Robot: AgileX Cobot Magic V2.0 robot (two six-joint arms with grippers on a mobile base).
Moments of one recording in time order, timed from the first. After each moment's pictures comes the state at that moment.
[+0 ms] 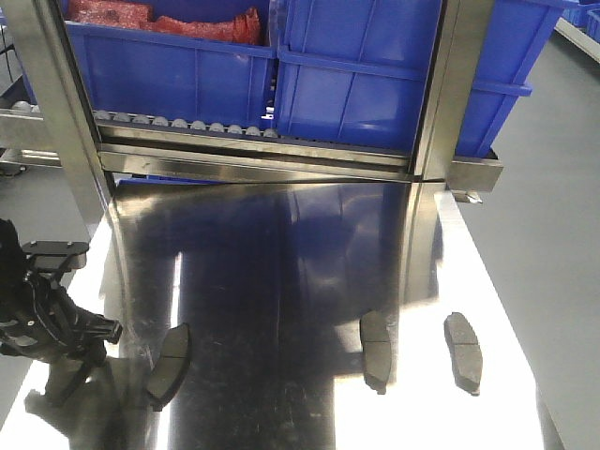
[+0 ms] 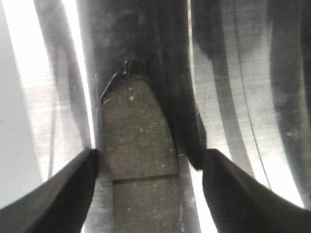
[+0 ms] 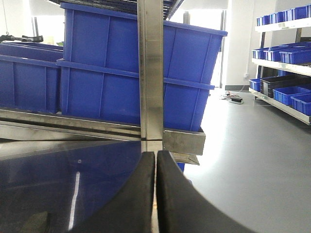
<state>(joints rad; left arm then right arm) -0.05 1.75 -0.99 -0.13 0.75 0.12 0.01 -0.01 0.03 -0.16 0.00 0.15</state>
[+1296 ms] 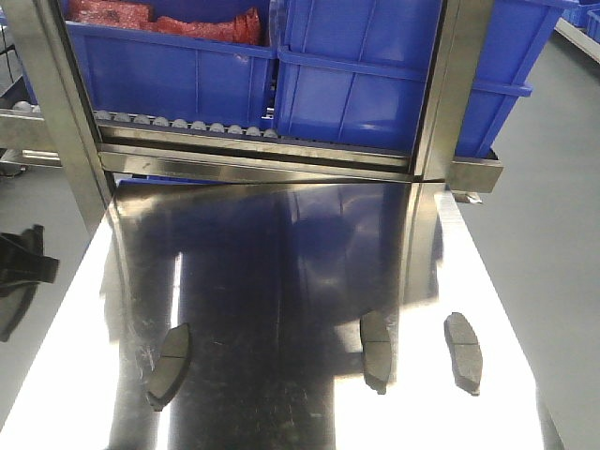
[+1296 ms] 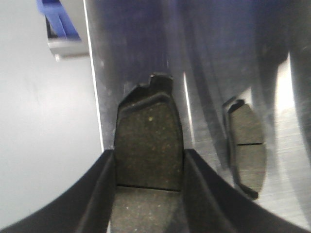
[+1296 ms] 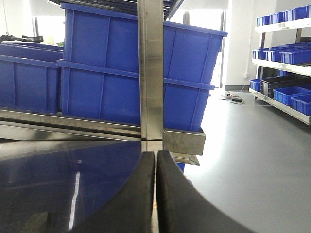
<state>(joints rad) -0.05 1.20 -0.98 -0.09 0.83 0.12 0.01 -0.01 0.03 -0.16 0.00 0.15</state>
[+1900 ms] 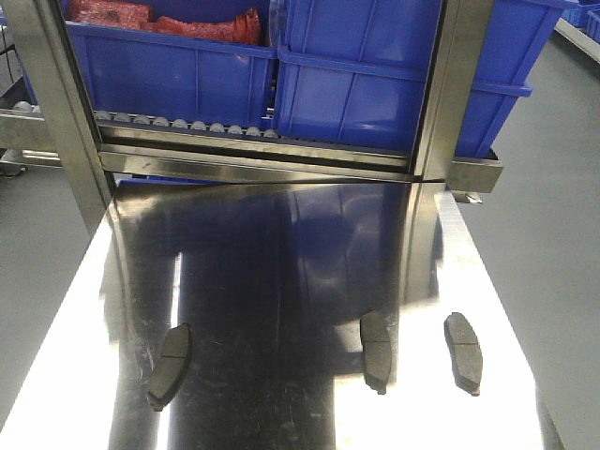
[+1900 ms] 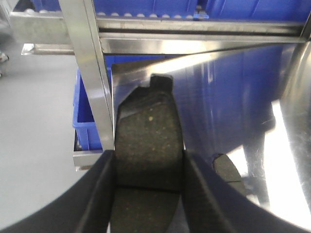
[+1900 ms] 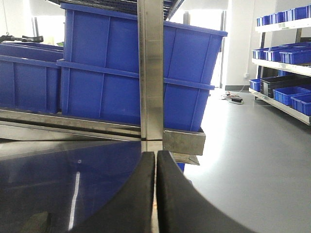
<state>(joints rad) -0.05 0.52 -0.55 -0.10 0.54 0.12 0.01 -0.01 0.03 -0.16 0.00 0.15</state>
